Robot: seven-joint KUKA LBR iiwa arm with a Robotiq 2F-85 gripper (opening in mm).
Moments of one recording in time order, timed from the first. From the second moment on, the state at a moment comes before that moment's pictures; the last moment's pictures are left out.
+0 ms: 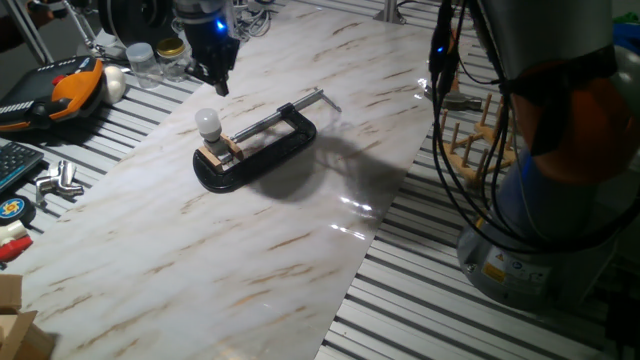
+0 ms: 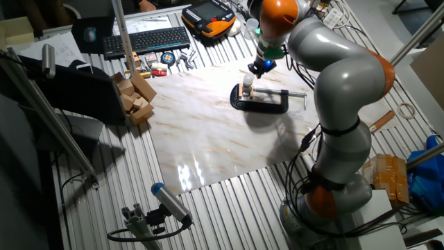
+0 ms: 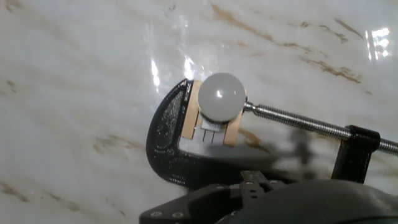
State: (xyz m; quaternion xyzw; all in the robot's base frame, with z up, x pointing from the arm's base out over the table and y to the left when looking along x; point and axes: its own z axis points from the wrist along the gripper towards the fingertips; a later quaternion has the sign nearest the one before) arm 0.616 0.006 0.202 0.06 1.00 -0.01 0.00
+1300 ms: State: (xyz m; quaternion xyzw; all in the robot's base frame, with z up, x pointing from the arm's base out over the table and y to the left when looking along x) arm 0.645 0.010 0.183 0.05 1.00 -0.01 0.00
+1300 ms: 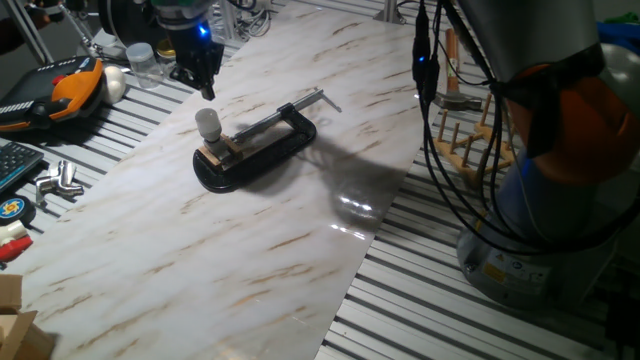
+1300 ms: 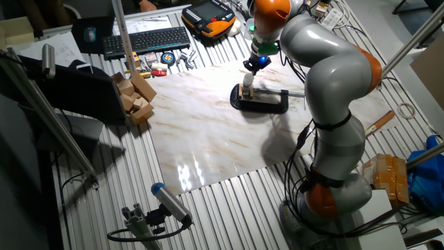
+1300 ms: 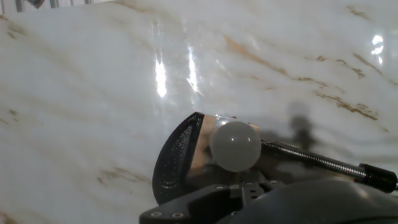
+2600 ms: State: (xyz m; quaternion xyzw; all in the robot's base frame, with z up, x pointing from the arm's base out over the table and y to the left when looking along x) arm 0.653 0.014 0.174 0.03 1.00 -0.02 0.00
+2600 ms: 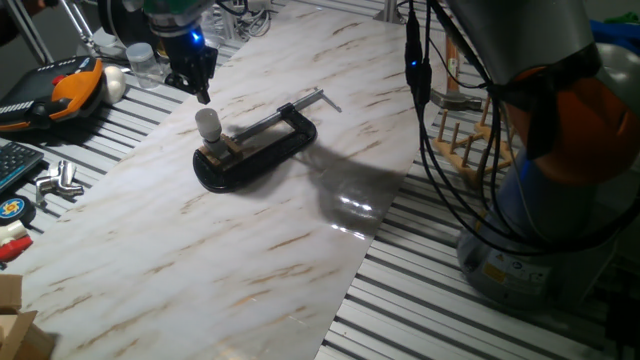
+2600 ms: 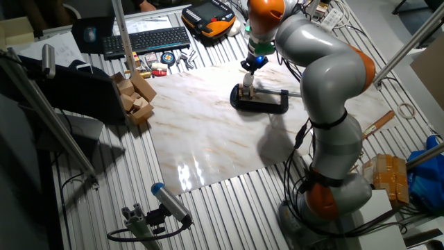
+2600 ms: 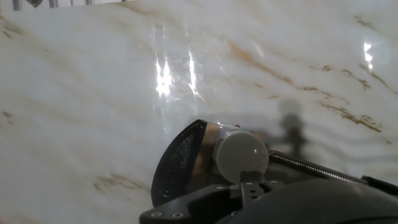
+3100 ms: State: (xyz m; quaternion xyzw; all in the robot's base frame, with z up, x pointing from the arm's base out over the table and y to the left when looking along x) arm 0.653 0.015 0.174 0.03 1.00 -0.03 -0.01
